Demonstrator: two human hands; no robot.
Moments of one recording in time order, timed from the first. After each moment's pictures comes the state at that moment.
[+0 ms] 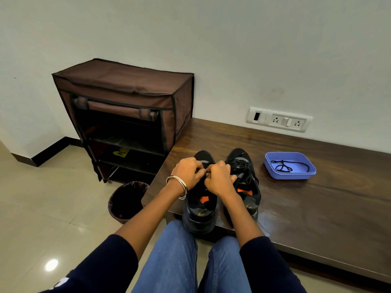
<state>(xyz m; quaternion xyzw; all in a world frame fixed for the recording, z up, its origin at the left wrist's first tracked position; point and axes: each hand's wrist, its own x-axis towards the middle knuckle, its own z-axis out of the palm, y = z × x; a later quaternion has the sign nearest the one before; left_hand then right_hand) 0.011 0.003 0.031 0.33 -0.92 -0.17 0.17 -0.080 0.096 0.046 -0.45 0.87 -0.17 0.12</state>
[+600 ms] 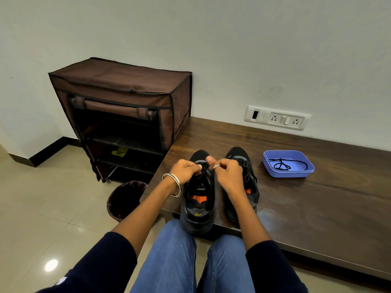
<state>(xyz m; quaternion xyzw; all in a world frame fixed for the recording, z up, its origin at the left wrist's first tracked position) 0.010 -0.007 0.020 0.40 -0.73 -0.53 0.18 -0.100 0.110 0.040 -0.36 0.77 -0.50 0.15</state>
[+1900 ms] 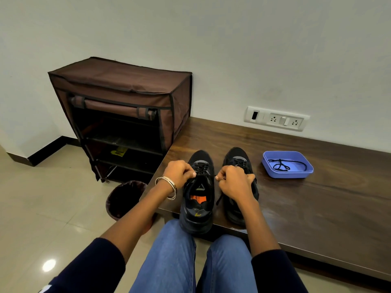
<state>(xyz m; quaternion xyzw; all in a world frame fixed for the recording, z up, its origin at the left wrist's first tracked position) 0.034 -0.003 0.031 0.35 -0.88 -0.29 0.16 -0.099 0.135 0.063 -0.43 0.88 -0.17 0.12</state>
